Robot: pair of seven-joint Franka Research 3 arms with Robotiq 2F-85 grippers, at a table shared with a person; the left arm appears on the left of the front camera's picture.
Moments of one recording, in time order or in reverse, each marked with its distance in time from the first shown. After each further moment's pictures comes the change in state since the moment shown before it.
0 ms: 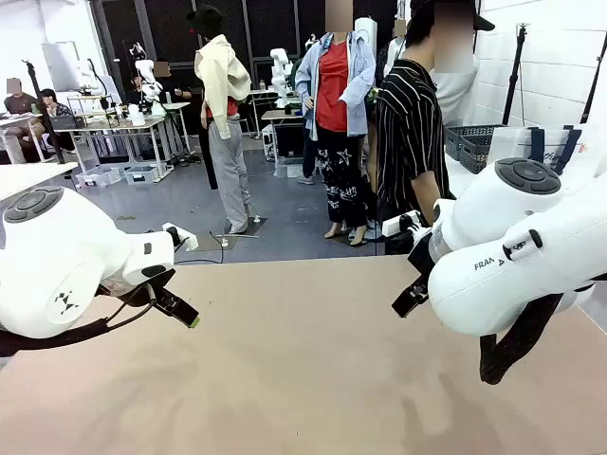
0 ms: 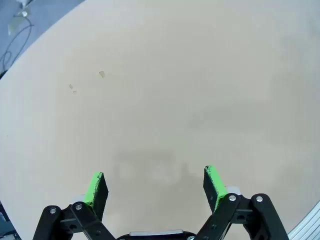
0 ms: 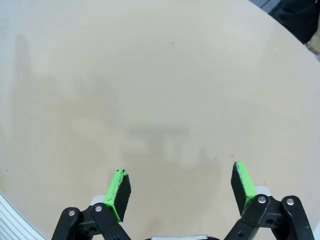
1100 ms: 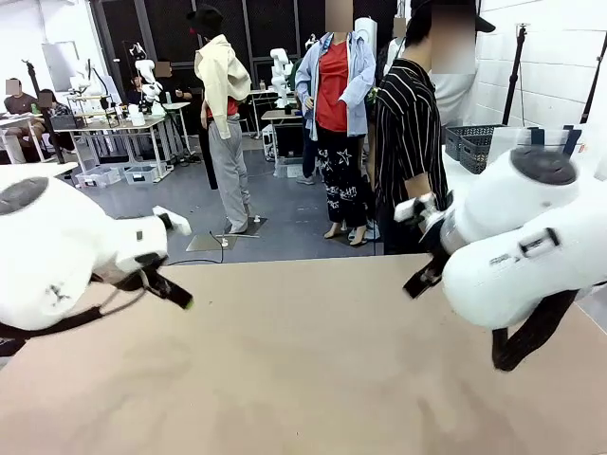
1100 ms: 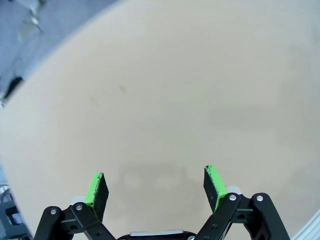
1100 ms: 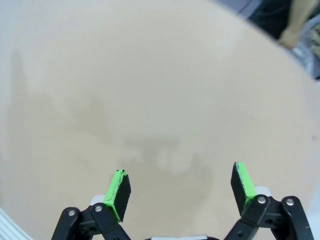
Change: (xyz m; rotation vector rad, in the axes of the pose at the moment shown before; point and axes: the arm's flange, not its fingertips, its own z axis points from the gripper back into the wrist) left arm 0.013 0.018 0.026 0.066 -0.083 0.016; right arm 0.005 -0.032 0.025 -0.099 -0.061 -0.056
